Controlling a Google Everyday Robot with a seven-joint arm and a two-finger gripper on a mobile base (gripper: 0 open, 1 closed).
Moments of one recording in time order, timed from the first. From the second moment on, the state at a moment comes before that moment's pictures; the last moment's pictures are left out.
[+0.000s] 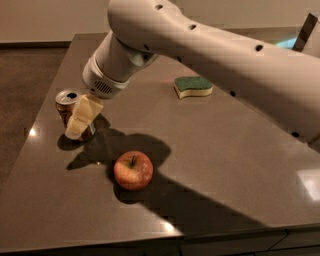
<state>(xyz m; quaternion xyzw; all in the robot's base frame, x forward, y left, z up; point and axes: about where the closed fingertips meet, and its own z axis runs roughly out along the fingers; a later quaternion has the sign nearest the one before) 0.535 0.178 0.902 -0.66 0.66 0.20 0.30</state>
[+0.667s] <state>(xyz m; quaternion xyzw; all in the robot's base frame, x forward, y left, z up) 0.529 0.196 0.904 -0.67 0.64 0.22 0.29</state>
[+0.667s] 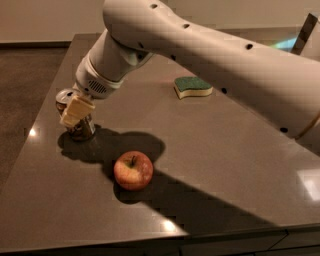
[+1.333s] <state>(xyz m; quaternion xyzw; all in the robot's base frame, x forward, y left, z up) 0.531 0.185 0.930 -0.67 0.63 0.24 0.31</state>
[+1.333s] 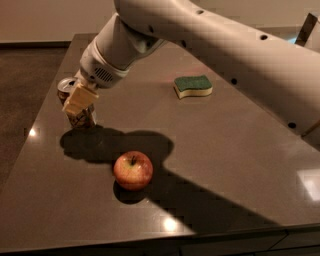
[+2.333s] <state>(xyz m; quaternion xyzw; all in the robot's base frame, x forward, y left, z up) 0.519 0.156 1.022 -0.70 0.57 0.26 0.34</state>
